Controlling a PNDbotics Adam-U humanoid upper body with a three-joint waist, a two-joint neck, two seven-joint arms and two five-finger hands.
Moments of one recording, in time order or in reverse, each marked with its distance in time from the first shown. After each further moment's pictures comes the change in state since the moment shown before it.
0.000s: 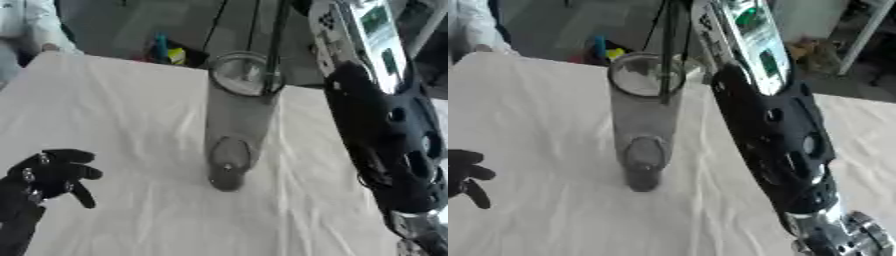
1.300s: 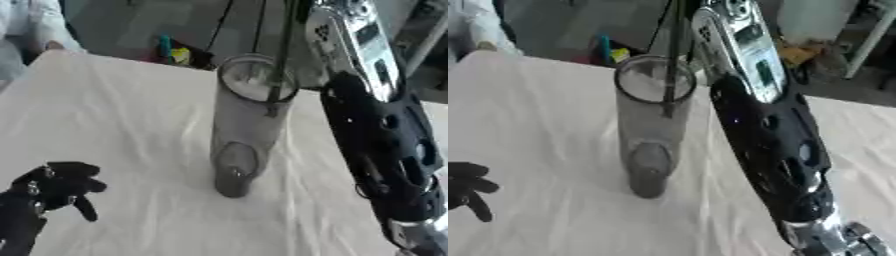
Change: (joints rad) left arm -0.015 -0.002 -0.006 0.000 -0.018 -0.002 -0.030; right arm -0.021 0.002 -0.030 0.054 -0.007 -0.208 0.051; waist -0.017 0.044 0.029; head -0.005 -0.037
